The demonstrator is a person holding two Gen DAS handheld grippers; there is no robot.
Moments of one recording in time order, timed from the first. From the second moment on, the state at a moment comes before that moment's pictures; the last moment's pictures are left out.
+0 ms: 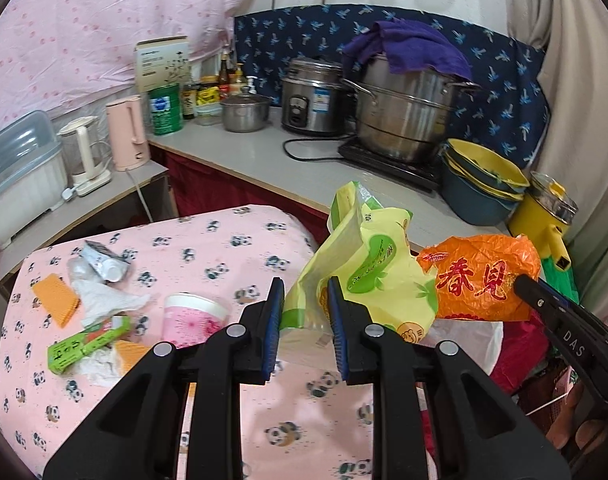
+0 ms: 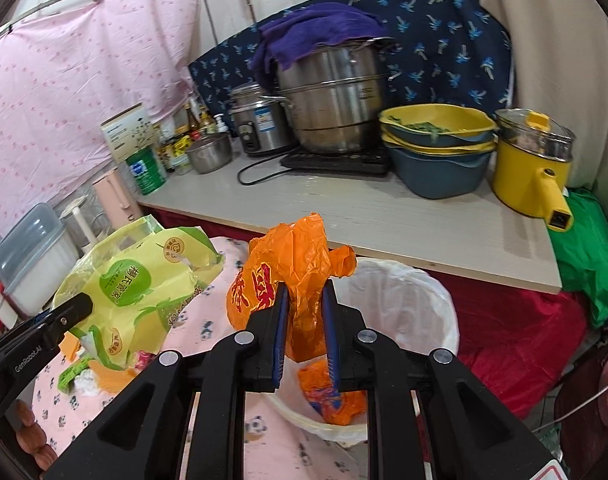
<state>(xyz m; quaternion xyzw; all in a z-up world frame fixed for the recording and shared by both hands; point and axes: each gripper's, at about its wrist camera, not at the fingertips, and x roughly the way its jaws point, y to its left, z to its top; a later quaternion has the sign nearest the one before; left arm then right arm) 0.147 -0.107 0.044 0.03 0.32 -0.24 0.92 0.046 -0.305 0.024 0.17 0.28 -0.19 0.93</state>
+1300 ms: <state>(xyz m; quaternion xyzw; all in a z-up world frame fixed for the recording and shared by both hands) 0.142 -0.203 -0.012 0.08 0.37 -0.27 0.89 0.017 -0.379 -0.025 0.22 0.30 -0.25 0.89</state>
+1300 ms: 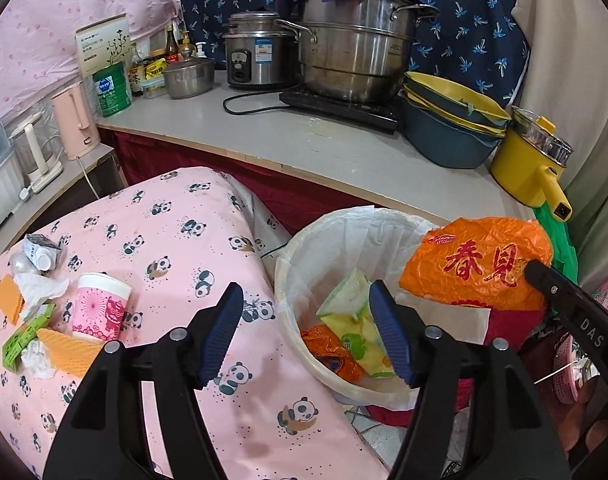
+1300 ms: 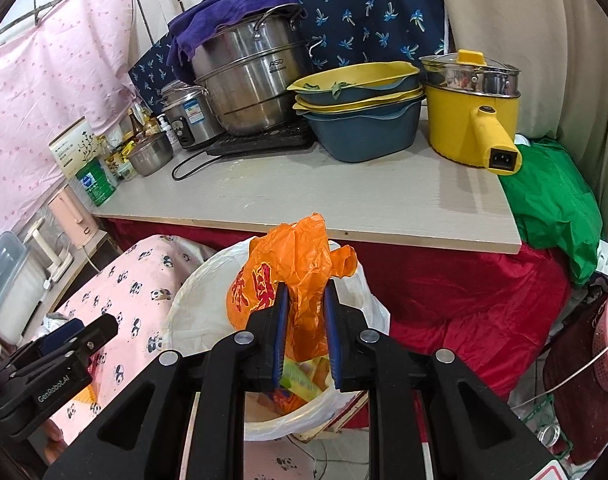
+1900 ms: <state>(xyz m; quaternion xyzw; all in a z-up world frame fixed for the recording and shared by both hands) 0.154 -0.165 -0.010 0.06 0.37 -0.24 0.89 0.044 -0.356 -0.023 0.21 0.30 -0.23 0.90</state>
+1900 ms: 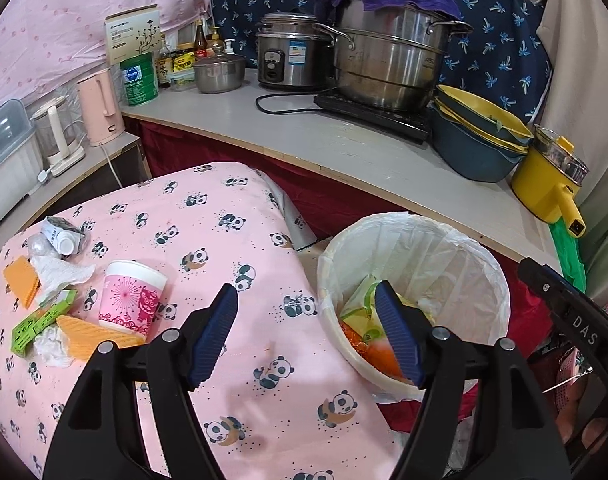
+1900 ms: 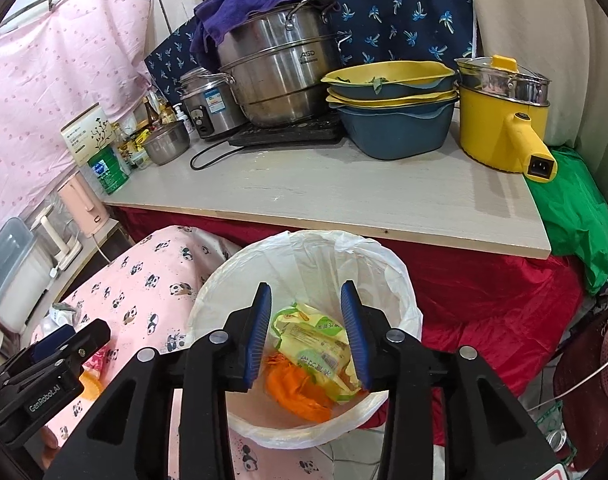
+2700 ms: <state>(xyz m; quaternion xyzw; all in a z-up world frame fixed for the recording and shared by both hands) 0.156 -0.079 0.004 0.01 0.36 -0.19 0.91 0.070 -0.277 0.002 0.16 0.30 -0.16 0.92</state>
